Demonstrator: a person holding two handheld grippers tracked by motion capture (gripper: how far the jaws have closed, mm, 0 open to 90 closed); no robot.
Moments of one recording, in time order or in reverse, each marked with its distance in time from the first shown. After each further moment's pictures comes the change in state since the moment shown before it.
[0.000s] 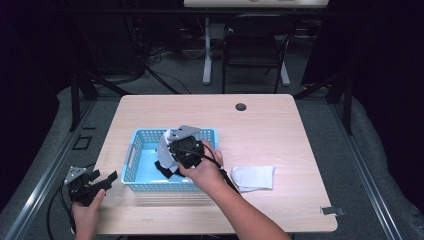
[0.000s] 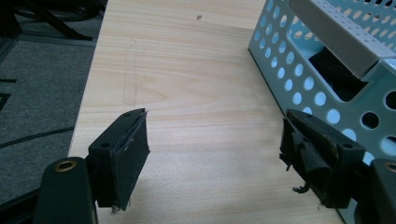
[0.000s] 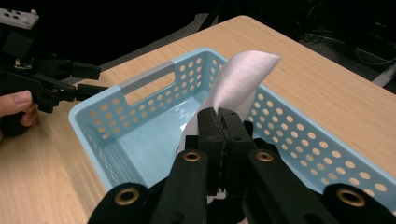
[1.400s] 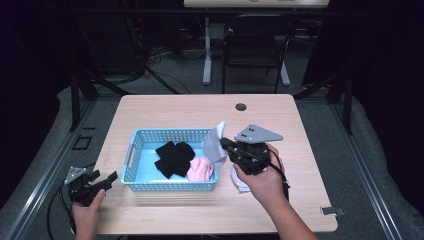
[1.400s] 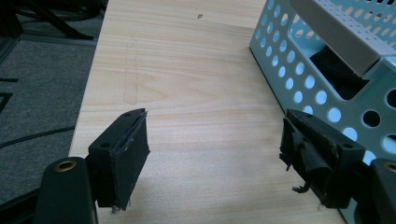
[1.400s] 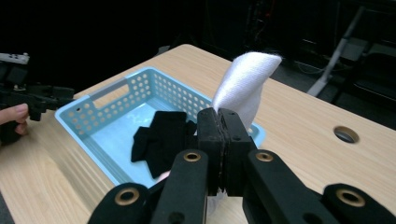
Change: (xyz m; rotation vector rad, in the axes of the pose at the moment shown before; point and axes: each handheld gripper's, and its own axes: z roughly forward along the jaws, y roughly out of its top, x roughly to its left) left arm -0.001 0.000 -0.001 0.007 0.007 0.003; right arm -0.054 -0.038 -0.145 -0.141 -0.138 0.097
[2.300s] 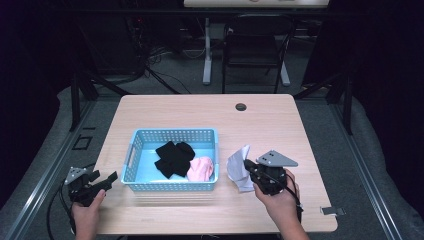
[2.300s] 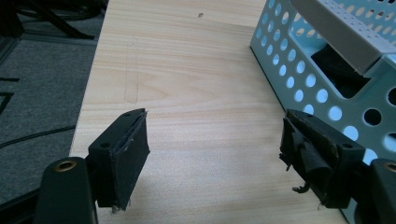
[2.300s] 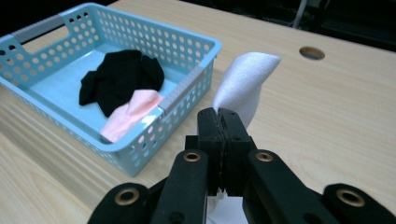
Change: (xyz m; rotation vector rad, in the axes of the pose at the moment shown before) left arm 0.000 -0.001 0.000 -0.004 0.004 -0.002; right arm -0.028 -0.092 0.001 0.108 -0.123 0.109
